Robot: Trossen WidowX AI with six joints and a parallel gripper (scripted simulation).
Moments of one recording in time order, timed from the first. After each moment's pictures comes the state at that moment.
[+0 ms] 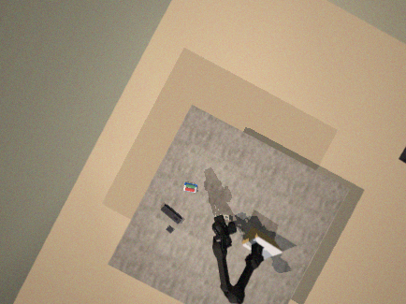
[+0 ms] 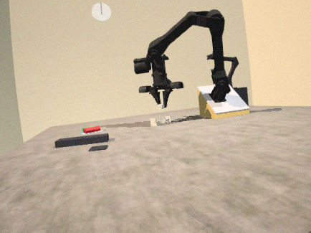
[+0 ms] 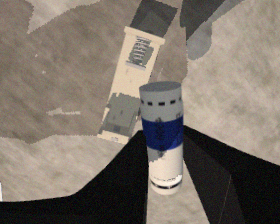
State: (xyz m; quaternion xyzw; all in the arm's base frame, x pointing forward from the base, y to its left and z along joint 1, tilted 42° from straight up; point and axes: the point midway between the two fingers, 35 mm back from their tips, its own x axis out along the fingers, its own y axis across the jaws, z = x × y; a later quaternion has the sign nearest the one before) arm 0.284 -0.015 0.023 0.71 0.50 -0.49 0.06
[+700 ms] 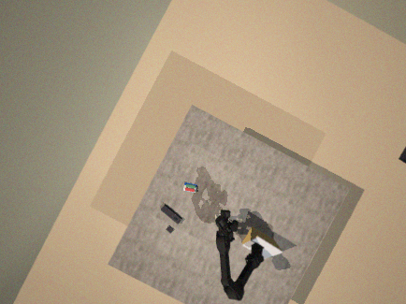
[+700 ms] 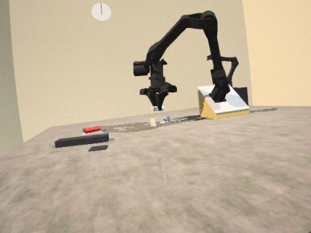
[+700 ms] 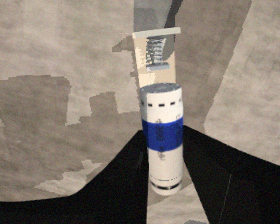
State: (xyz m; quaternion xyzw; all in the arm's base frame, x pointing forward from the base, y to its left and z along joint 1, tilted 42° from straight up) arm 0.297 -0.030 -0.003 0.74 0.38 -0.55 -0.11
